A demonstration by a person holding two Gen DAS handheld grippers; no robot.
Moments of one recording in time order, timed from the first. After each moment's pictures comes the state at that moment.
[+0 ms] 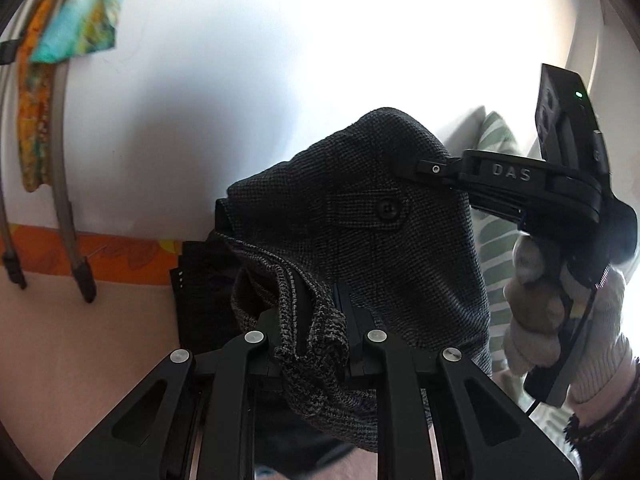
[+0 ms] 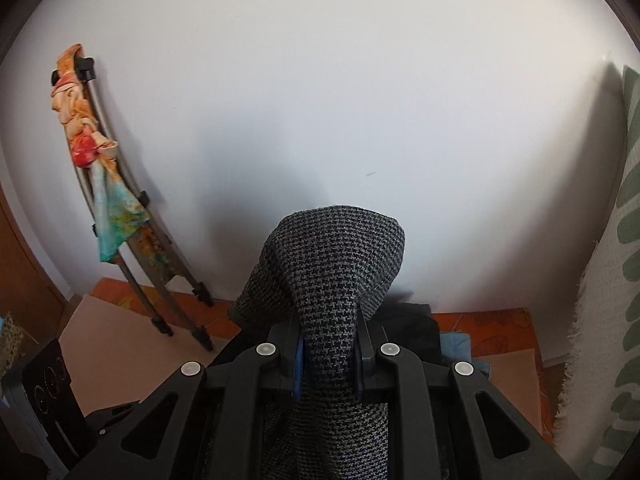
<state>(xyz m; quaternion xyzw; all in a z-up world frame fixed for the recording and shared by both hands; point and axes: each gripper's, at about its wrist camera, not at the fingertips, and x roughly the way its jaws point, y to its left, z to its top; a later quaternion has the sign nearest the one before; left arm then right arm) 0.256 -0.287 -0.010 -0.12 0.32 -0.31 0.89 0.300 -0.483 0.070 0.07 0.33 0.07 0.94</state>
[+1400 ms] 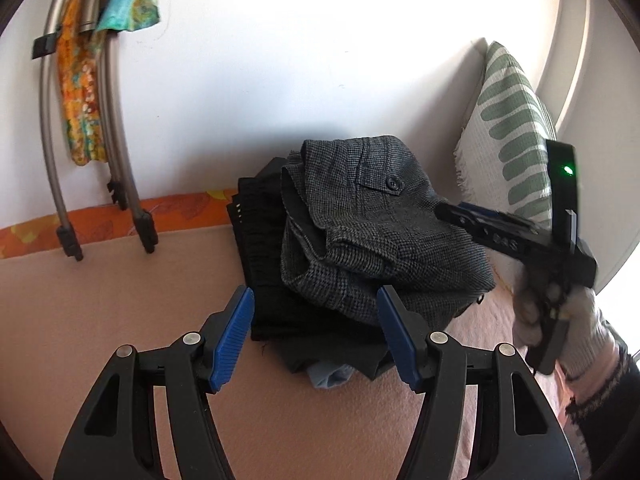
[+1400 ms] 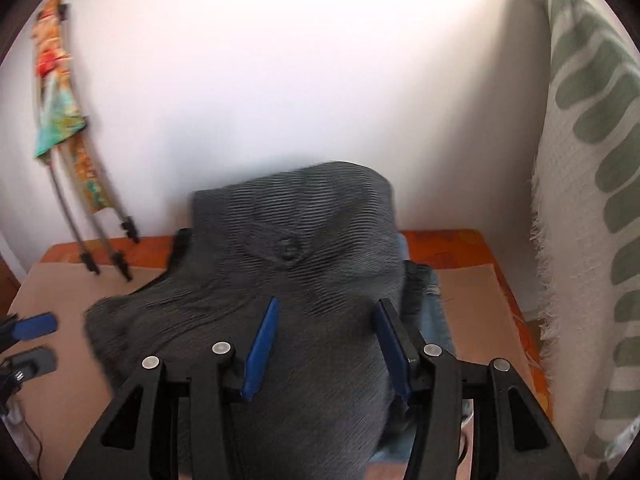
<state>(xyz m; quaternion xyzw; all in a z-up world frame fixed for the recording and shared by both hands) 0.196 -0.246 -0.019 -0.02 0.37 -0.28 0.89 0.215 -0.513 -0.022 0.05 0.34 0.00 0.94</state>
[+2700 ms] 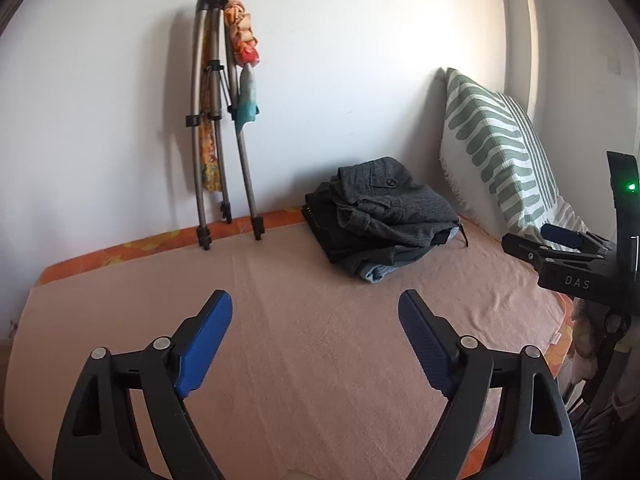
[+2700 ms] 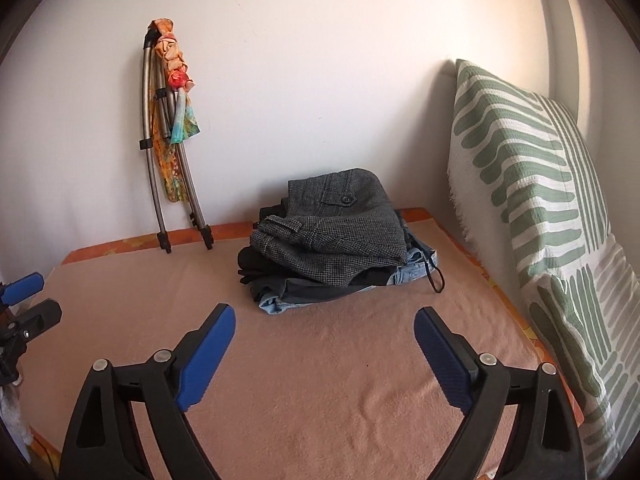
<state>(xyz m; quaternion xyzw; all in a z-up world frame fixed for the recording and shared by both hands) 0.016 -0.114 0.036 0.05 0.27 -0.24 0.93 -0.027 -0.355 0.033 0.05 0.28 -0.11 0.95</state>
